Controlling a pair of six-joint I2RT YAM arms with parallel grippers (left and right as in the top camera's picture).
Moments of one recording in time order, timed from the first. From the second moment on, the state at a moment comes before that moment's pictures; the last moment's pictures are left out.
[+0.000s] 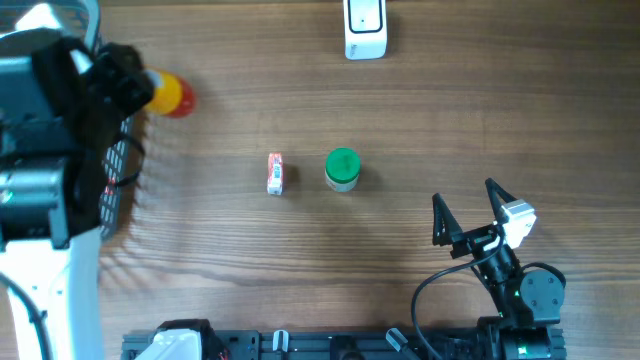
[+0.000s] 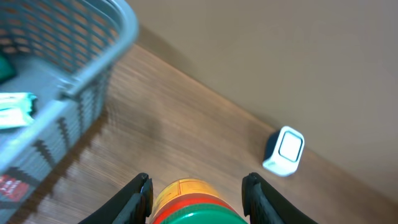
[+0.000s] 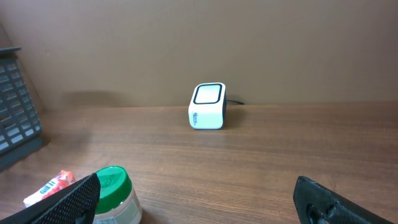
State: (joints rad) left arm 0.02 1.27 1.70 -1.00 -0.07 -0.53; right arm 0.03 0.01 0.01 0.02 -0.29 0.16
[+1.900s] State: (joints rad) left arm -0.48 1.89 1.43 -0.61 -0.05 -0.22; right arm 0.03 0.01 0.01 0.02 -0.29 0.16
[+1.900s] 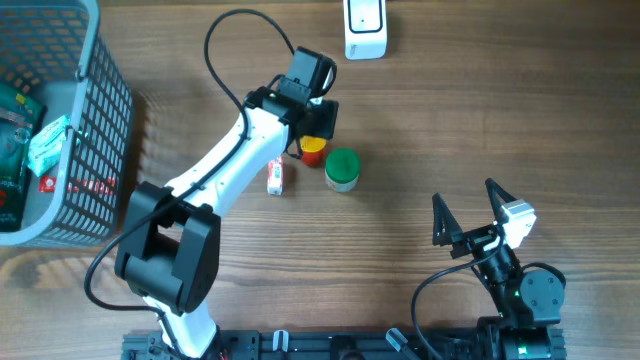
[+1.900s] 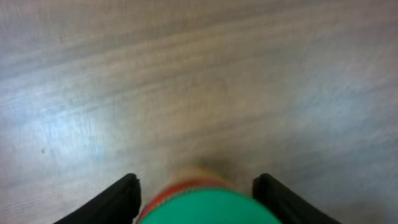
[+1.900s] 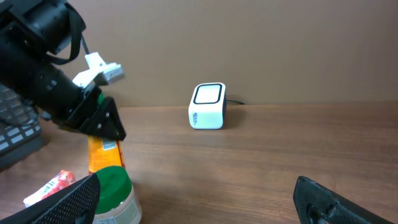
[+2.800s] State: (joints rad) left arm -0.30 1.22 1.43 -0.68 -0.41 -0.35; right arm 0.03 0.01 0.01 0.02 -0.29 0.16
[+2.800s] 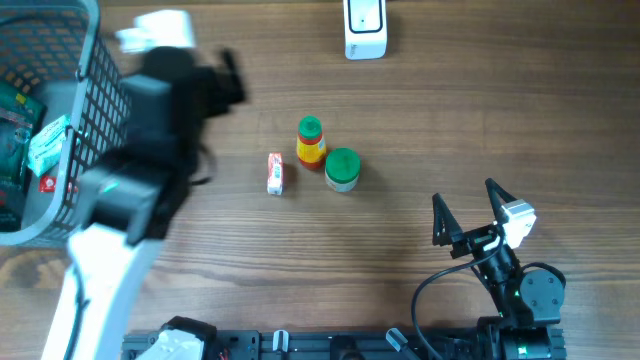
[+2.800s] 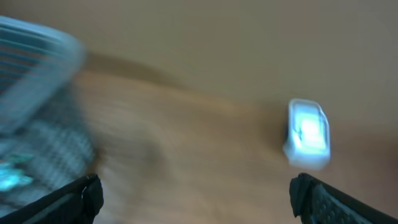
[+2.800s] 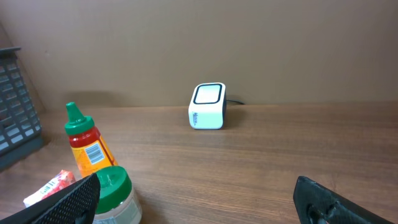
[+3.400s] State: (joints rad) left arm 0.64 1.54 1.52 -0.63 0.03 -0.85; right arm 0.03 0.01 0.01 0.02 -0.29 0.16
